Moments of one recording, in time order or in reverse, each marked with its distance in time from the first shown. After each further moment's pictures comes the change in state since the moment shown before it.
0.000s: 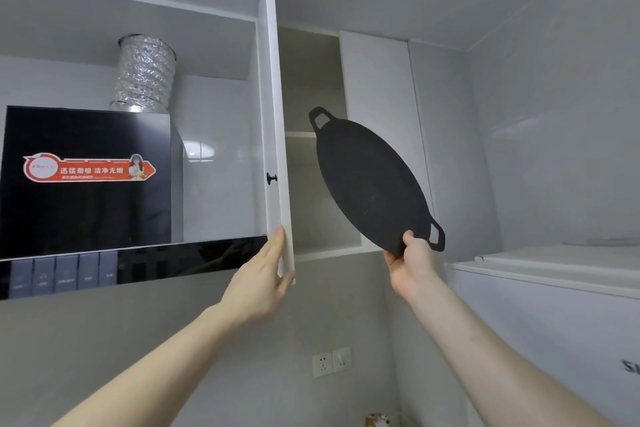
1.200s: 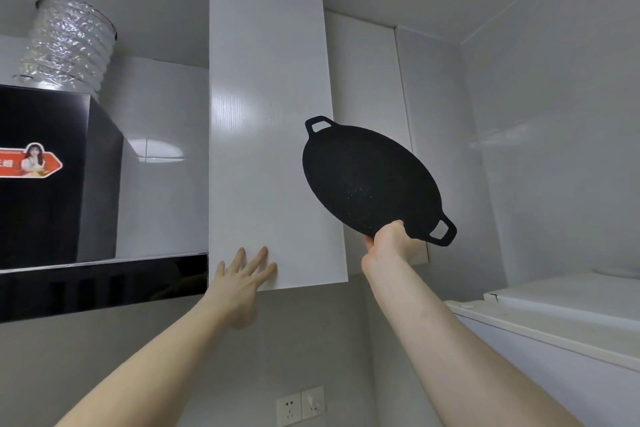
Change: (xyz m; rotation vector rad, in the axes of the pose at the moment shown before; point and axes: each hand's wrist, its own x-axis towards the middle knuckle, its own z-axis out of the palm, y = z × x) left_hand 0.177 -0.060 0.147 0.609 -0.363 -0.075; right_hand 0.154 0.001 0.032 -0.150 0.279 -0.155
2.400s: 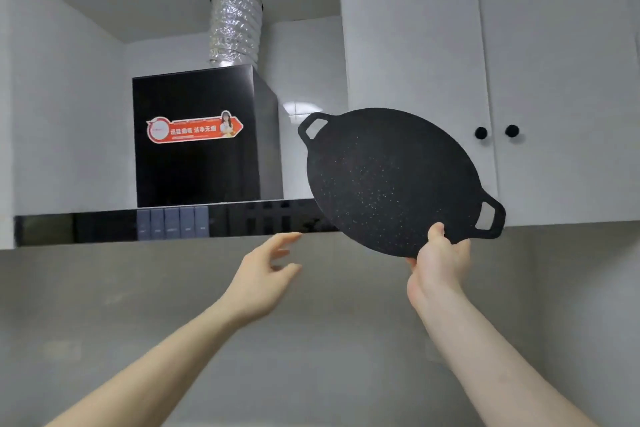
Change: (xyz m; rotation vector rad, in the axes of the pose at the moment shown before) left_hand -0.191 -0.093 0.007 -0.926 0.349 -0.379; right_hand -0.086 0.157 -0.020 -0.141 -0.329 0.186
